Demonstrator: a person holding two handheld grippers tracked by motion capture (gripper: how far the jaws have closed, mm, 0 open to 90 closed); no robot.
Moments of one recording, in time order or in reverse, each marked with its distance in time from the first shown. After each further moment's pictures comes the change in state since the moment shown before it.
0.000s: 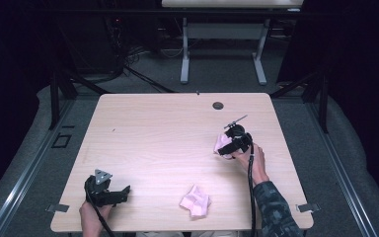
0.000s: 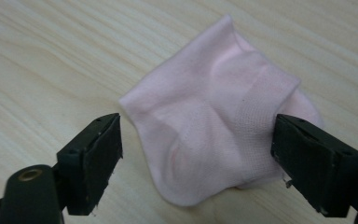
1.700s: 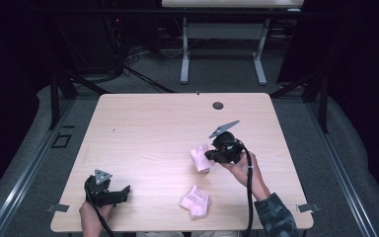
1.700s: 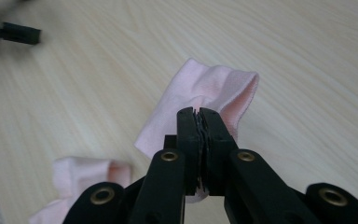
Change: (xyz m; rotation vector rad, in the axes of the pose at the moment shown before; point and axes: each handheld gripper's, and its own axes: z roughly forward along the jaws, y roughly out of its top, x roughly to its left) left arm 0.000 0.000 0.000 0.001 0.003 0.002; right arm 0.099 -0.005 -0.085 -0.169 0.213 -0.243
